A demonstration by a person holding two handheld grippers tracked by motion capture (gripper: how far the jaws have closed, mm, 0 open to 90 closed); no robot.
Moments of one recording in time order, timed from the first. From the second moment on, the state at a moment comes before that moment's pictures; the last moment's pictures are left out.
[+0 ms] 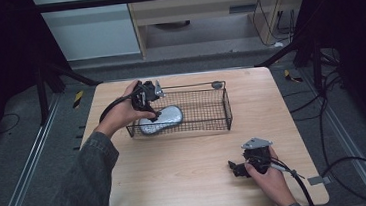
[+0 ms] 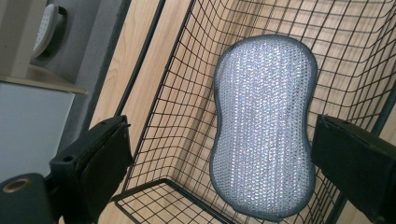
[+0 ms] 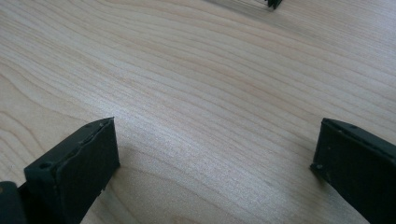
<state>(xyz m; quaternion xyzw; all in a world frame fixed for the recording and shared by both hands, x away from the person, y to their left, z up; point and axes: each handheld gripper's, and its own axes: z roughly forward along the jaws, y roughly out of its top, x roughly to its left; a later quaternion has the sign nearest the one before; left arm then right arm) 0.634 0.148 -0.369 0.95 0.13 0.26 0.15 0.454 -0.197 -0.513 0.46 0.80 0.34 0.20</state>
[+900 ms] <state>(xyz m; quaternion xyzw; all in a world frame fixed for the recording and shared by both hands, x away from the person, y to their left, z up) 0.618 0.152 -0.361 0.94 0.14 0.24 0.19 0.454 -0.197 -0.513 0.46 0.80 0.34 0.20</state>
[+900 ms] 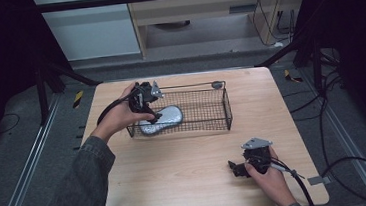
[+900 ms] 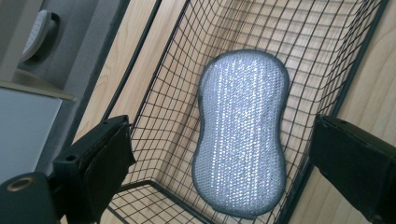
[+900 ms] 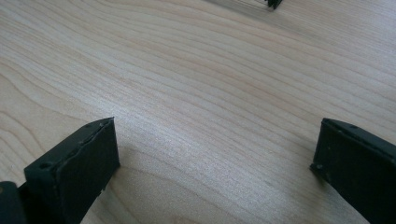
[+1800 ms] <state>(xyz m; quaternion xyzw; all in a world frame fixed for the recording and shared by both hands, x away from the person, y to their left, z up) 0.576 0.143 -0.351 0.92 0.21 0.24 0.24 0.454 -0.197 -0.513 0.46 0.80 0.34 0.20</state>
